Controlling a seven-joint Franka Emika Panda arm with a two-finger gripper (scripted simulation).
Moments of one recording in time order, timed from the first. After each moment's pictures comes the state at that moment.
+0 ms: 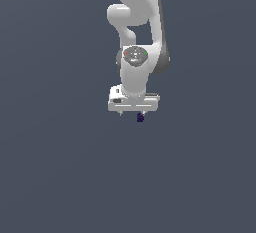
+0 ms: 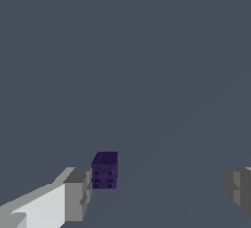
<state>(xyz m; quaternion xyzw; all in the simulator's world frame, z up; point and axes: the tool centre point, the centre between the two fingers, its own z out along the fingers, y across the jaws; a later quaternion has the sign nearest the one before) -0.030 0.019 0.129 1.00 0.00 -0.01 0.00</state>
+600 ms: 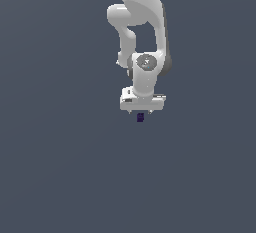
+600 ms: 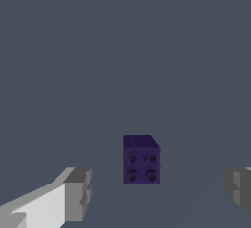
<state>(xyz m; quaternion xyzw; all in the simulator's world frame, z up) -0.072 0.061 0.079 1.00 0.00 0.00 0.00</state>
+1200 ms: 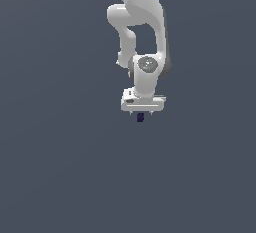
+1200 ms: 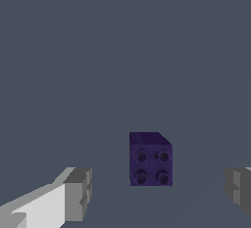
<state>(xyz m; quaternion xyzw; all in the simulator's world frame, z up) -0.078 0.067 0.066 1.00 0.00 0.00 0.00</state>
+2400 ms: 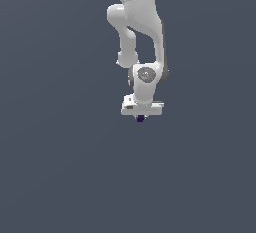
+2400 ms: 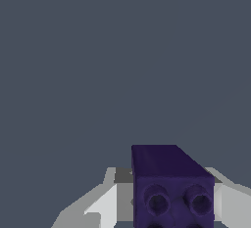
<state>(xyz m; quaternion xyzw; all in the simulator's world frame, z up) -0.080 0.067 0.022 1.00 0.00 0.00 0.00</state>
